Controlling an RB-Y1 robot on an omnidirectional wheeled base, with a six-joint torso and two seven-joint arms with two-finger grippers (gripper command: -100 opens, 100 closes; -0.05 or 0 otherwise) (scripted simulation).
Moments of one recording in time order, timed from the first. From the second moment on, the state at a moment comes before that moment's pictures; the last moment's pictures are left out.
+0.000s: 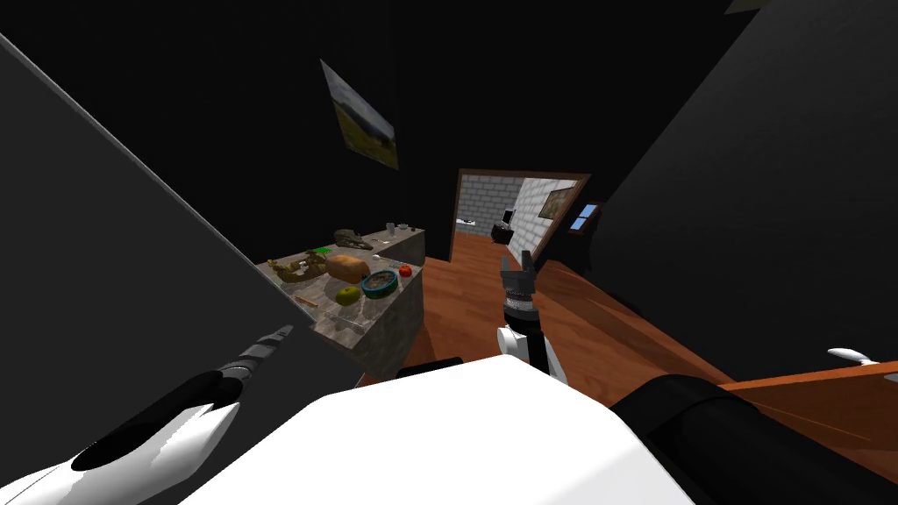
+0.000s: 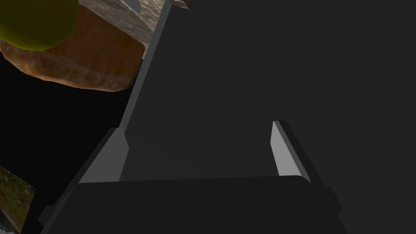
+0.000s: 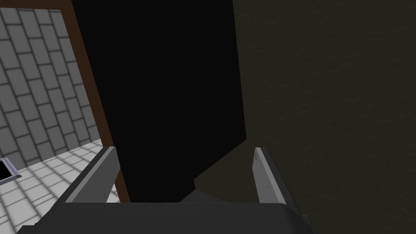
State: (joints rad) left arm 0.60 0.39 0.38 -2.15 0.07 0.73 -0.52; right arm 0.49 0.01 -0.07 -2.34 0.08 -0.54 -0.12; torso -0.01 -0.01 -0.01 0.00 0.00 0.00
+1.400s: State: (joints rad) left arm 0.69 0.47 0.44 -2.00 0.10 0.98 -0.62; right arm 0.49 0.01 -0.07 -2.34 0.08 -0.54 -0.12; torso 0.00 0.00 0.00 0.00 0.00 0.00
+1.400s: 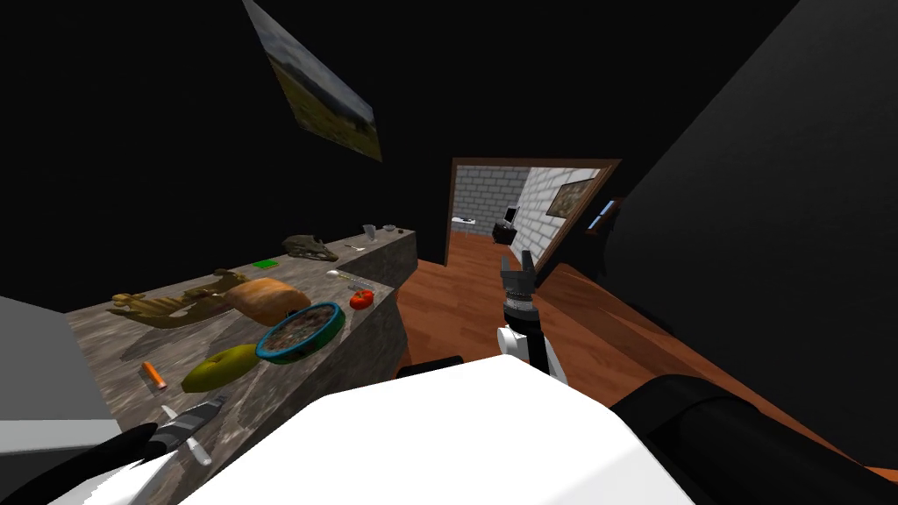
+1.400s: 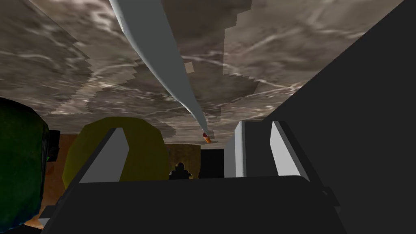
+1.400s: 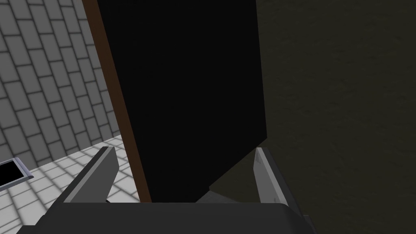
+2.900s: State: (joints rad) left arm 0.68 0.47 0.44 -1.99 0.09 0.97 -0.62; right arm 0.49 0.01 -0.07 -2.34 0.08 -0.54 -0.12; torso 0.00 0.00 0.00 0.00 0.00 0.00
